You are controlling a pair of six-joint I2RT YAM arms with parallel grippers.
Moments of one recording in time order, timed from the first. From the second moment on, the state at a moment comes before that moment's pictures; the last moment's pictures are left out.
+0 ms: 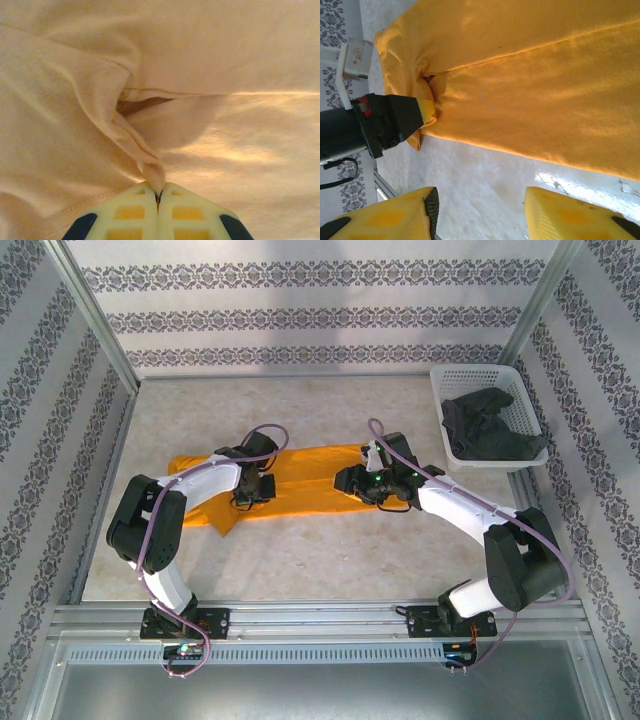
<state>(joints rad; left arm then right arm) -0.42 1.73 1.10 -0.68 0.00 -0.61 0.45 1.46 0.86 -0.26 -0.57 0.79</state>
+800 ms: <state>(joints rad) -0.03 1.47 0.92 -0.64 0.11 -0.70 0.50 1.47 0.84 -0.04 -0.66 0.82</state>
